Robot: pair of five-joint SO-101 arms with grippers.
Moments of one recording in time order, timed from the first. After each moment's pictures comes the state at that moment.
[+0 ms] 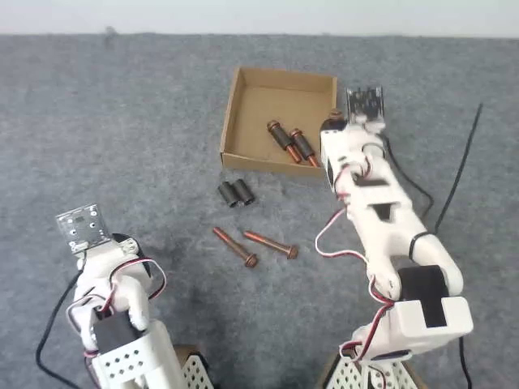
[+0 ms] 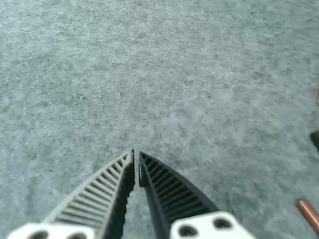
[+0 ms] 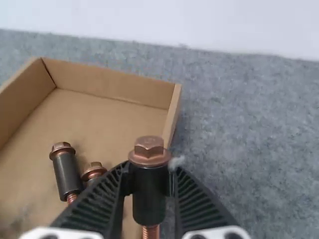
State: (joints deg) left arm -29.4 -103.2 97.1 61.0 5.2; right arm -10.0 3.3 36.8 -1.4 0.9
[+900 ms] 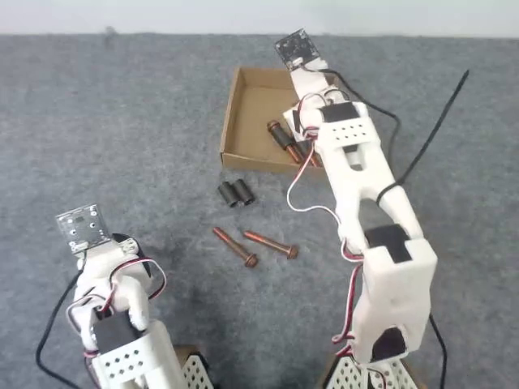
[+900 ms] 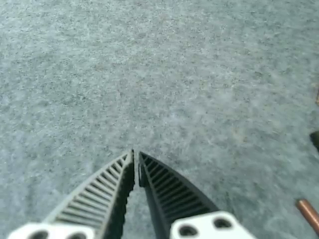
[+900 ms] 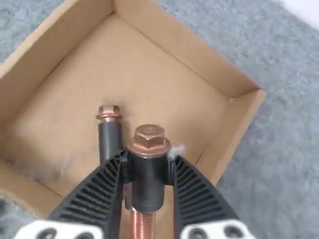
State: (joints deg) left arm -29.4 -103.2 97.1 61.0 5.2; right arm -17.7 26.3 -13.7 45.5 16.4
